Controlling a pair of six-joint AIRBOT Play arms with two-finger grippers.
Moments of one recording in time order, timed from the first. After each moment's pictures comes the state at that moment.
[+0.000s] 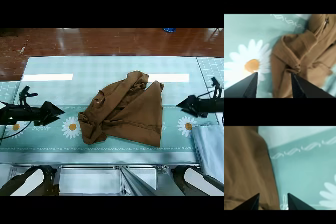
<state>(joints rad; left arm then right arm) 0.32 -1.10 0.63 0.75 -1.20 -1.36 -0.48 -1.14 0.75 -0.92 1.17 1.26</state>
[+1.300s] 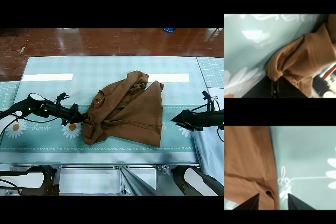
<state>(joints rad) 0.04 -1.54 0.76 0.64 -1.18 -1.31 -0.48 -1.05 0.62 -0.98 1.27 1.24</state>
